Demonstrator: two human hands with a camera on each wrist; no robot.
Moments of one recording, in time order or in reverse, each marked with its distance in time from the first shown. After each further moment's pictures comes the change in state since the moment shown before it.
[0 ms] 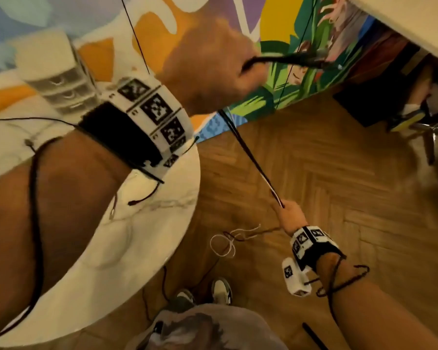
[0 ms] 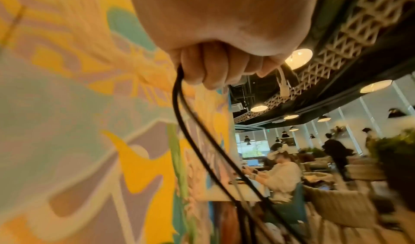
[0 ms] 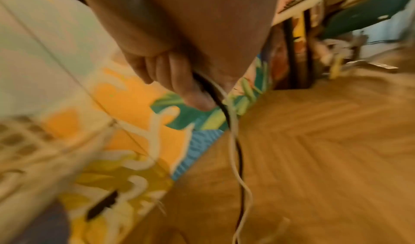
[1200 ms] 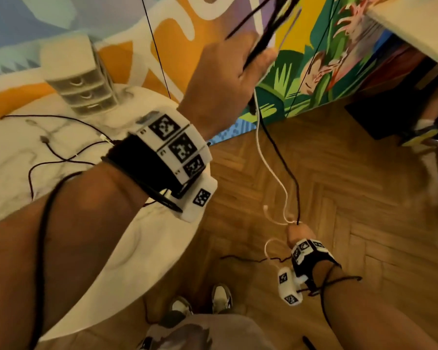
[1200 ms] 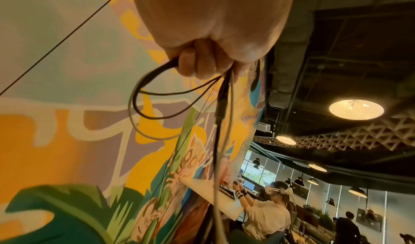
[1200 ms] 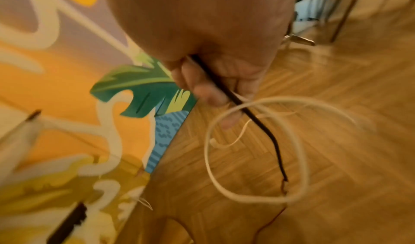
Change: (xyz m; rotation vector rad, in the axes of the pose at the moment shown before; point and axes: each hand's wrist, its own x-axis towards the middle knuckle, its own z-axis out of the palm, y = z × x) left_hand -0.009 -0.018 0.021 -0.505 0.420 -0.184; right_hand 0.014 0.015 0.016 -0.029 0.017 0.451
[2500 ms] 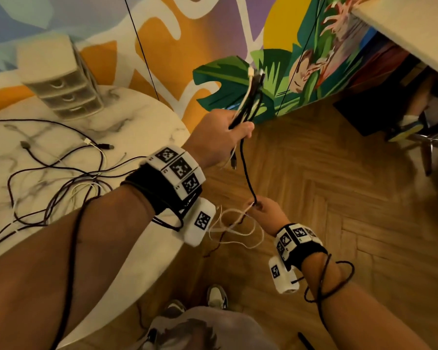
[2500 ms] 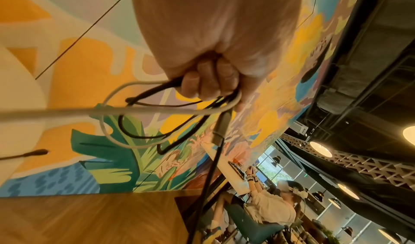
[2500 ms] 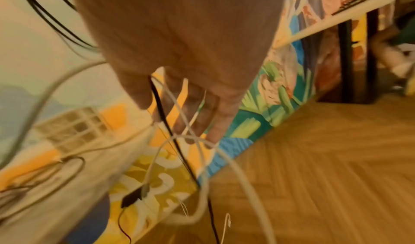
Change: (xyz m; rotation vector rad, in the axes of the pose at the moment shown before) left_hand -0.037 -0.046 0.049 -0.150 -0.299 -0.437; right_hand -0.014 -0.052 0.003 -0.037 -0.220 -0.647
